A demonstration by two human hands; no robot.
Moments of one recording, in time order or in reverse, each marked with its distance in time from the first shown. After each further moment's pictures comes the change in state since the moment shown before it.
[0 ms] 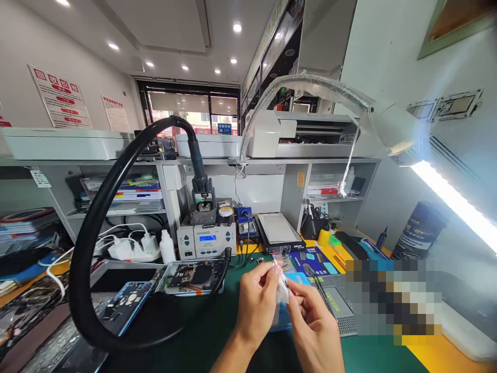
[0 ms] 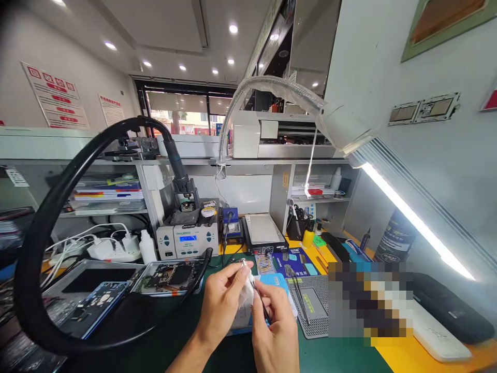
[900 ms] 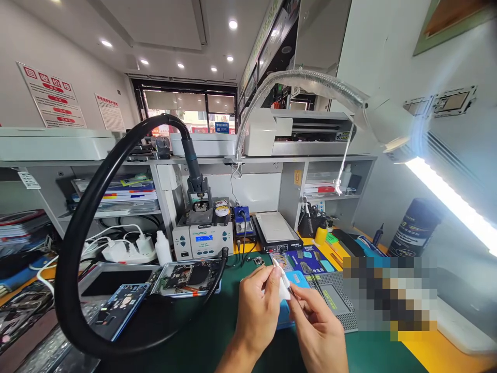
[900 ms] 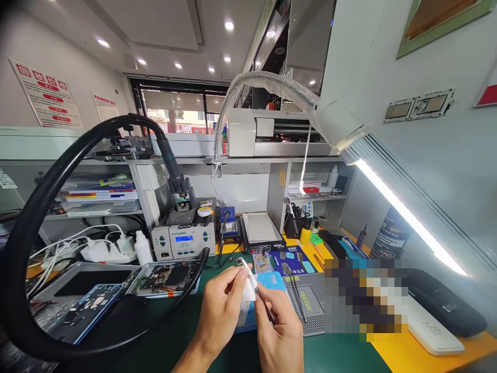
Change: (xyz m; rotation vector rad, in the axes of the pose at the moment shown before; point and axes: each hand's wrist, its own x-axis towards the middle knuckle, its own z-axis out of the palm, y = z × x) left_hand -0.007 -0.002 0.005 0.207 -0.033 0.139; right_hand -0.002 0.017 -0.011 0.033 0.022 -0.041
